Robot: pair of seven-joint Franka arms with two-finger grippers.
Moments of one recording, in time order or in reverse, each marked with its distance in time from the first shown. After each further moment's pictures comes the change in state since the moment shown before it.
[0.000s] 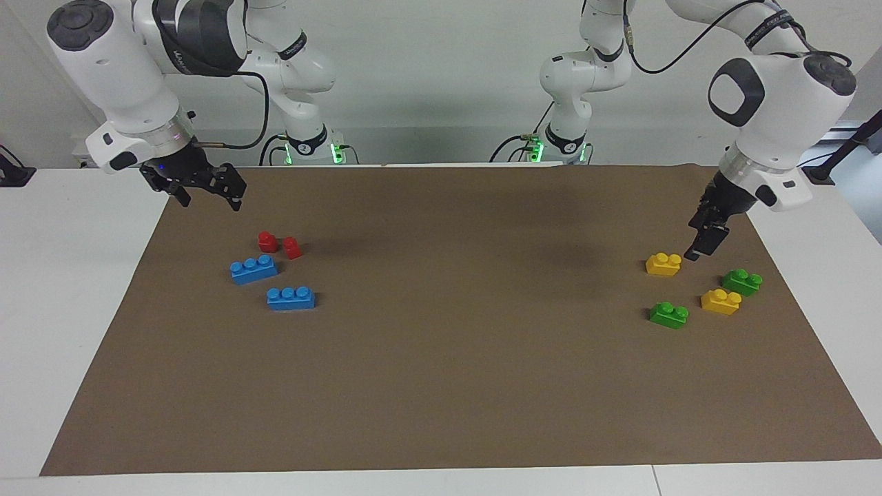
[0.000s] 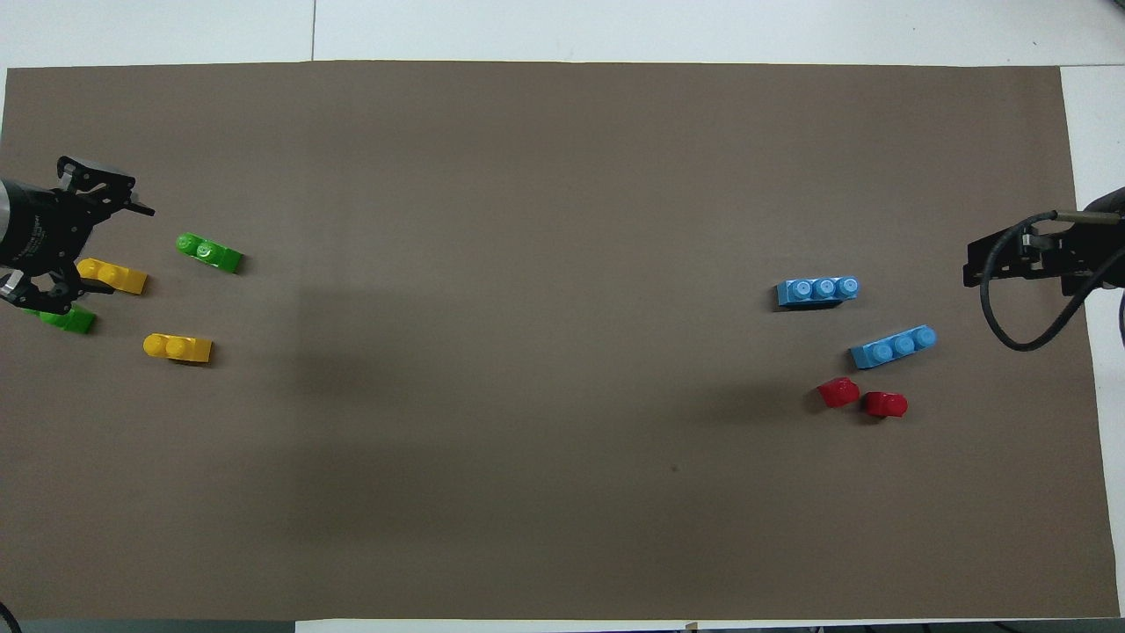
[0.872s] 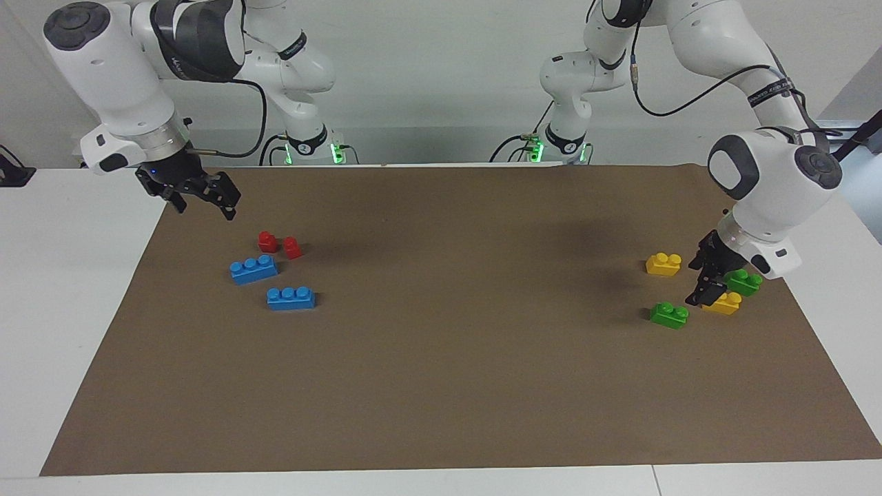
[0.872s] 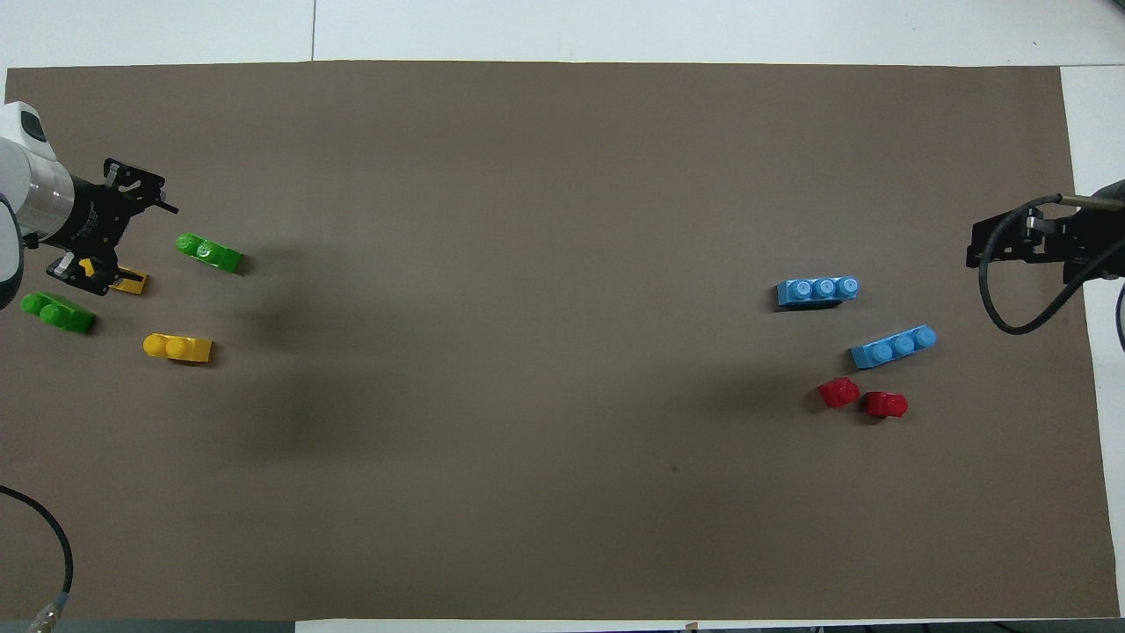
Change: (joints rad) left arm 0.001 0.216 0.043 0.061 0.038 0.083 -0.018; right arm -0.008 0.005 -0.005 -0.025 0.000 0.086 0.121
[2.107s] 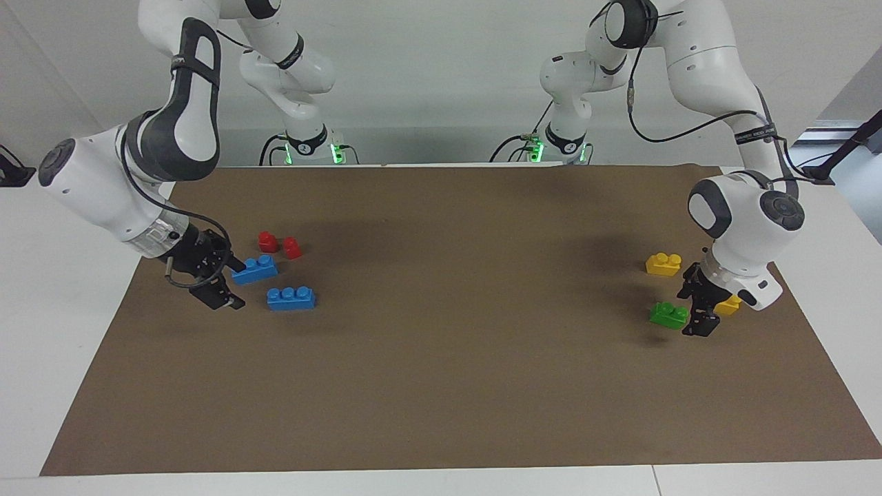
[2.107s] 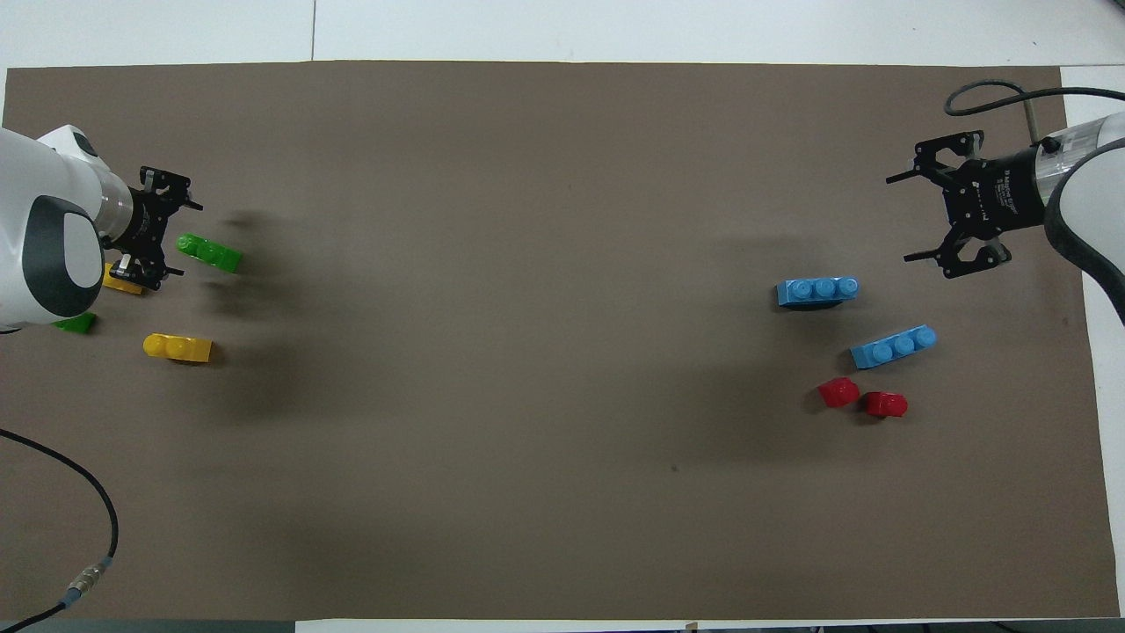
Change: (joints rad) left arm 0.000 0.117 0.001 -0.053 0.025 0.230 -0.183; right arm -0.072 0.258 -0.009 -0.037 0.461 0.276 0.830
